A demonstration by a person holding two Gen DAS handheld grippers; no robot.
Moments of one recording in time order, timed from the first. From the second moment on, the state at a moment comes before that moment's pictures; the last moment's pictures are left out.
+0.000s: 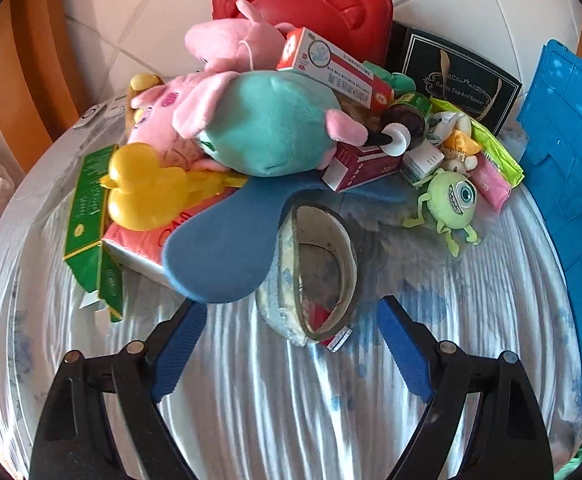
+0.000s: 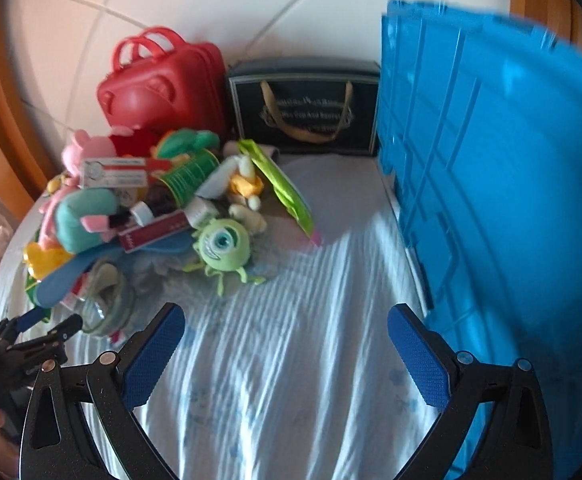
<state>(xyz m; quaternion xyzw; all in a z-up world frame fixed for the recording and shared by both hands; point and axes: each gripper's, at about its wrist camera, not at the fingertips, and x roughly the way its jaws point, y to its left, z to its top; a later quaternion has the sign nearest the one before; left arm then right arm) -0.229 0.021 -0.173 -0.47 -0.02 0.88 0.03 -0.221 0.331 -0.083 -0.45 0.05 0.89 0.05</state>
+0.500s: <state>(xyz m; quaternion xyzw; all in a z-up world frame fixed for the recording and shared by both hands) -0.299 0.021 -0.234 -0.56 -0.08 0.82 0.00 -0.324 0.324 -0.180 -0.51 0.05 0.86 0.02</state>
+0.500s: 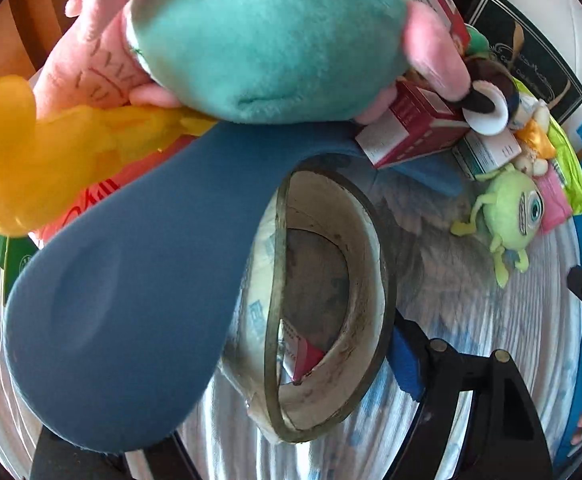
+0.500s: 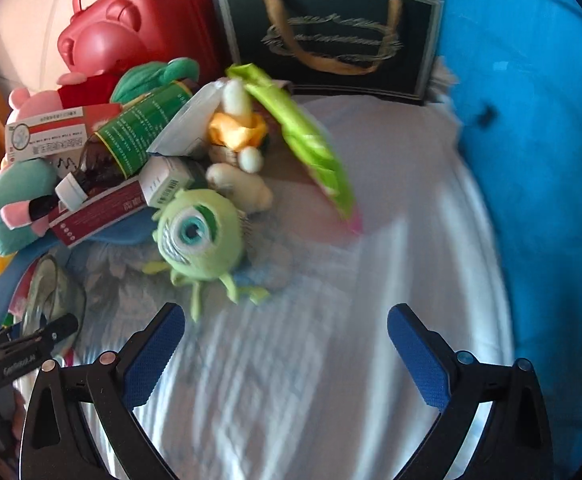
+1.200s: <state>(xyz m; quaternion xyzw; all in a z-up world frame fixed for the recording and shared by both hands) -0.283 0.029 -0.225 -0.56 -0.06 0.83 -0.01 -0.363 0.262 -0.197 -0.49 0.01 0.87 -0.06</state>
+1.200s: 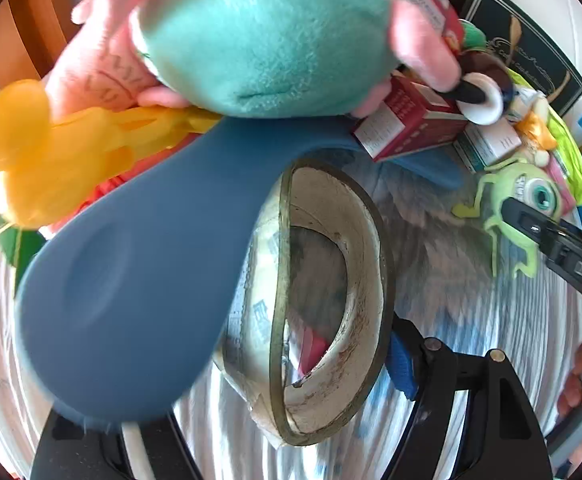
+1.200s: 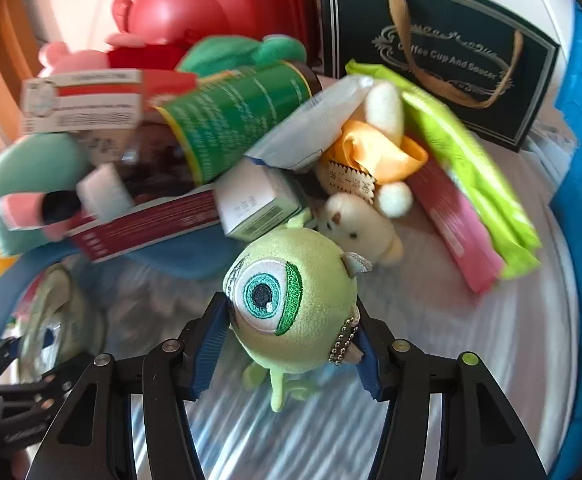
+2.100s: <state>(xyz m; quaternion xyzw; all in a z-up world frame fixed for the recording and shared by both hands) -0.083 0.127 0.043 -0.31 0.01 0.94 0.15 -0.024 0.317 0.094 -0.20 0.04 0.98 0.02</state>
